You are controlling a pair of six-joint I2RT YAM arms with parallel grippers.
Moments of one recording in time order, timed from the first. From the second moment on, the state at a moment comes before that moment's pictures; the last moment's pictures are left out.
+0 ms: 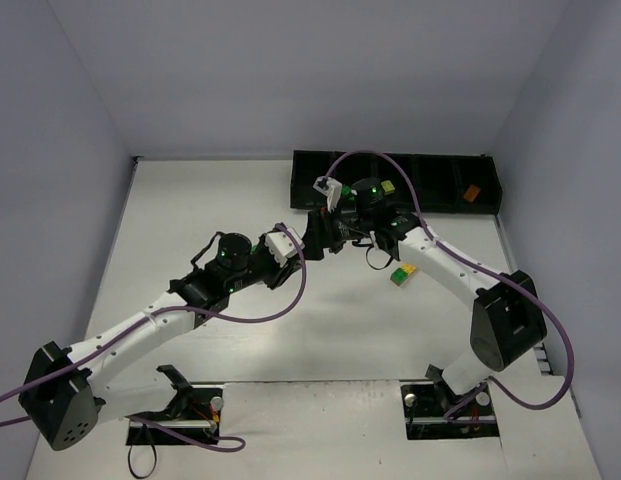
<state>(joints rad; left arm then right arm) -0.72 1.11 0.77 0.00 0.20 0.22 0.55 1.57 1.16 -0.16 -0.78 0.31</state>
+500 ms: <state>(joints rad) -0.72 1.13 0.77 0.00 0.18 0.23 0.58 1.56 1.12 -0.13 -0.76 0.35</state>
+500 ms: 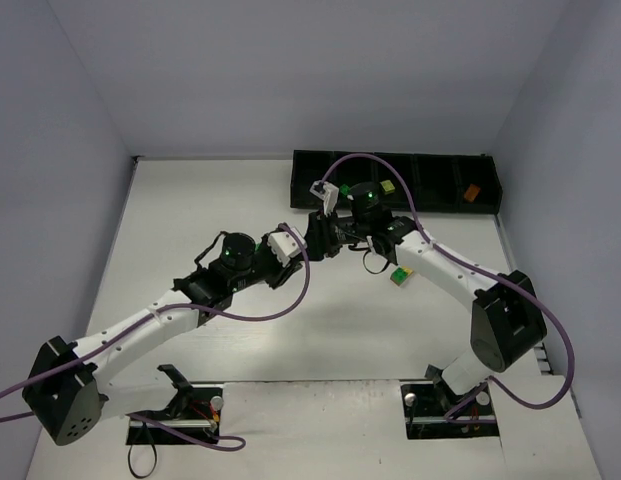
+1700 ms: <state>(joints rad) -0.68 1.33 0.98 -0.46 -0.39 -0.51 0.17 2.21 1.73 -0.15 0.27 0.10</state>
